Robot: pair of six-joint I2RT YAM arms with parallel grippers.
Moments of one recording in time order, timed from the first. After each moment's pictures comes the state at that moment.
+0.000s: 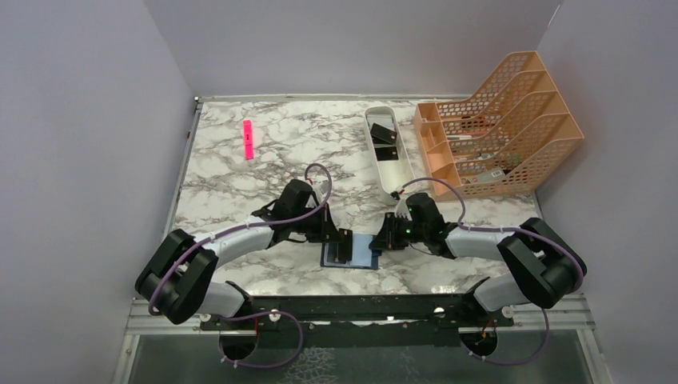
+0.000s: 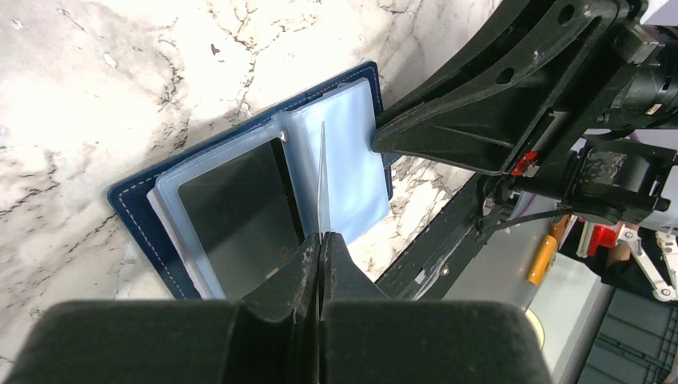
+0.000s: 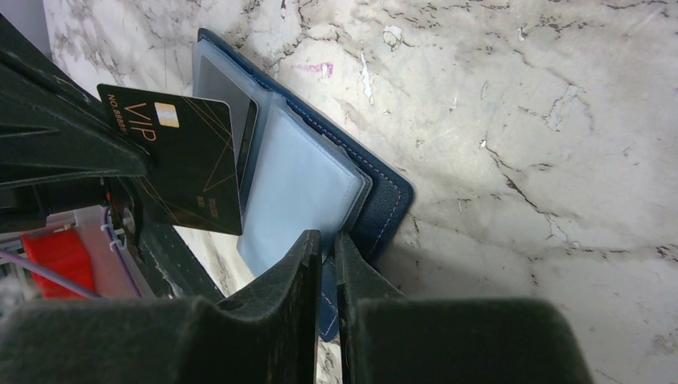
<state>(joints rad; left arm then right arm) -0.62 1.35 0.57 0.00 0.52 -0.70 0.62 1.43 0.40 0.30 -0.44 0.63</state>
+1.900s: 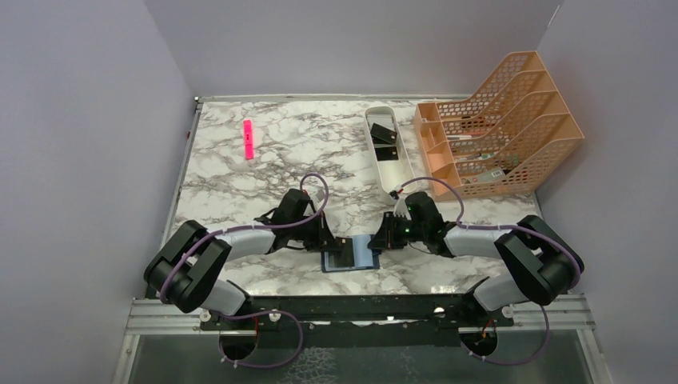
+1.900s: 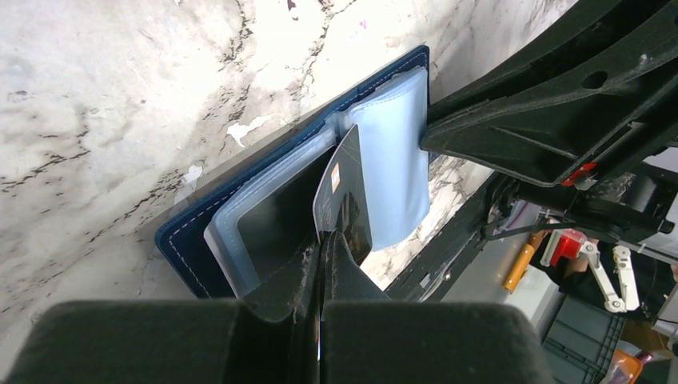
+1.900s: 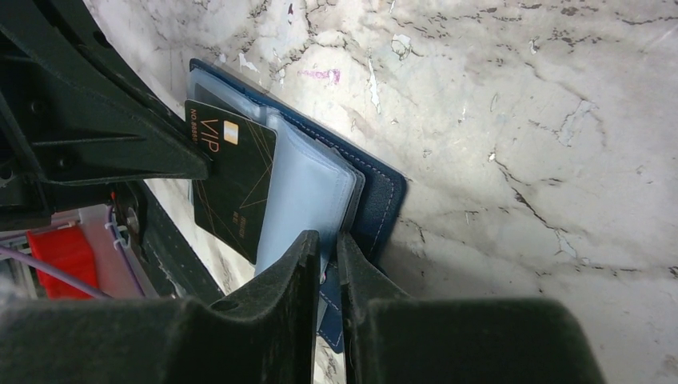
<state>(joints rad) -0.60 1.43 0.47 0.13 0.53 -0.79 0.62 1.46 0.41 0.32 -0.45 0.63</state>
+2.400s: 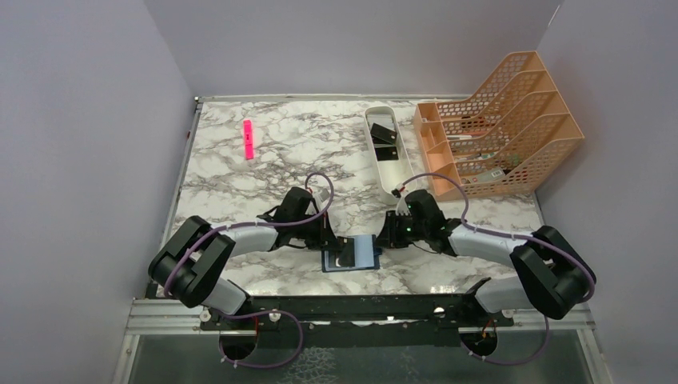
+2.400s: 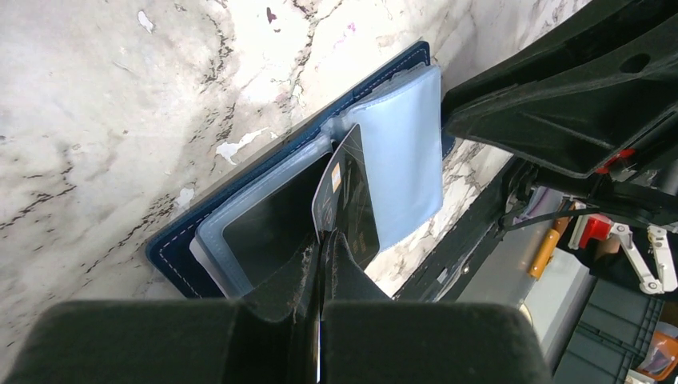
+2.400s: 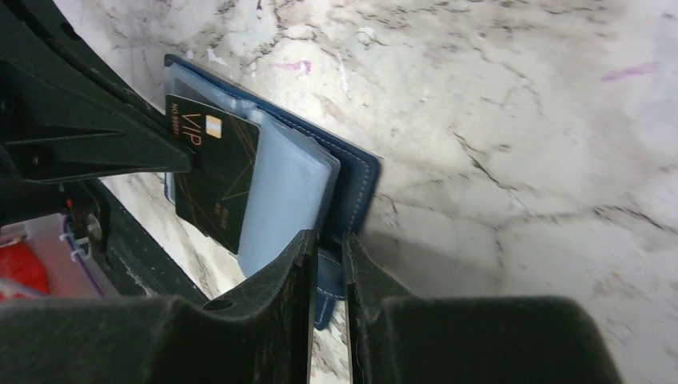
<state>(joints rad) -0.60 1.47 0.50 0.13 0.55 -0.70 0.62 1.39 0.46 0.15 -0.39 0.57</state>
